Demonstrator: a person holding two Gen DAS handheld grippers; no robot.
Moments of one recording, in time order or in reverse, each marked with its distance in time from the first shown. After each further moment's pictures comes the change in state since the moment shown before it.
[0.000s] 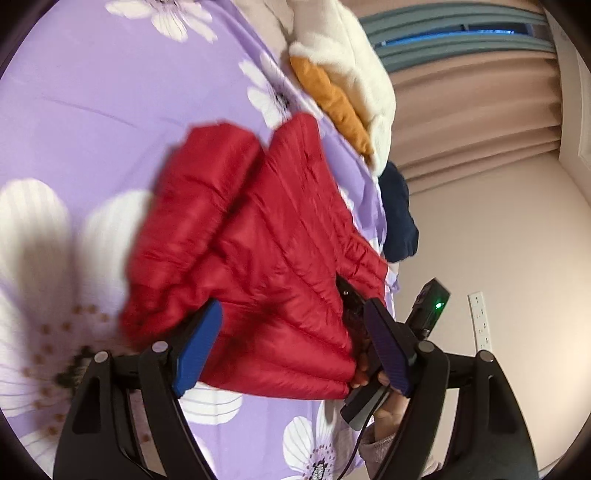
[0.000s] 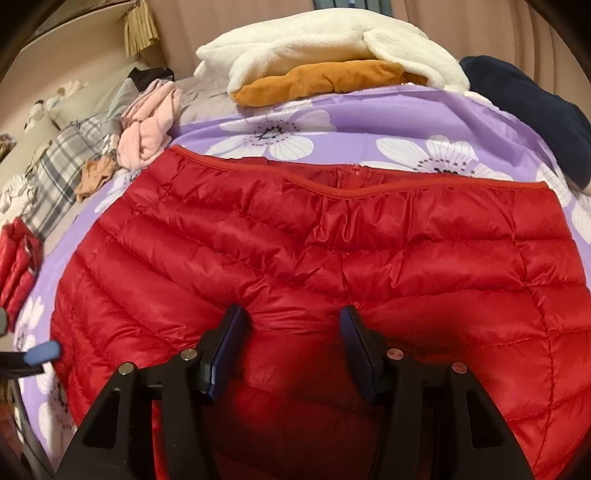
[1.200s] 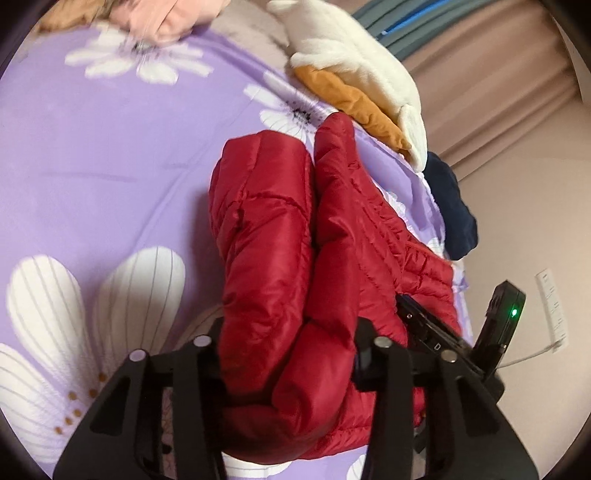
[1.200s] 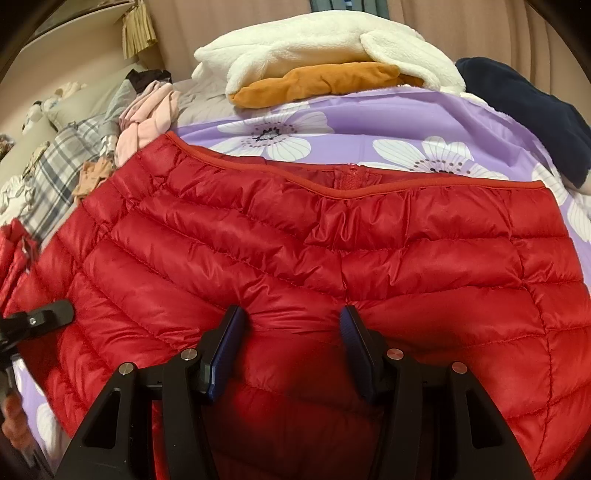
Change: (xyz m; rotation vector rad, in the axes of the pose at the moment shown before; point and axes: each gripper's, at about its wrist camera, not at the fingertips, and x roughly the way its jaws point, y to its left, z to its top) left arm 0.043 -0.026 0.008 0.217 -0.077 0.283; right arm 0.001 -0.001 0.002 -0.002 -0.002 -0.010
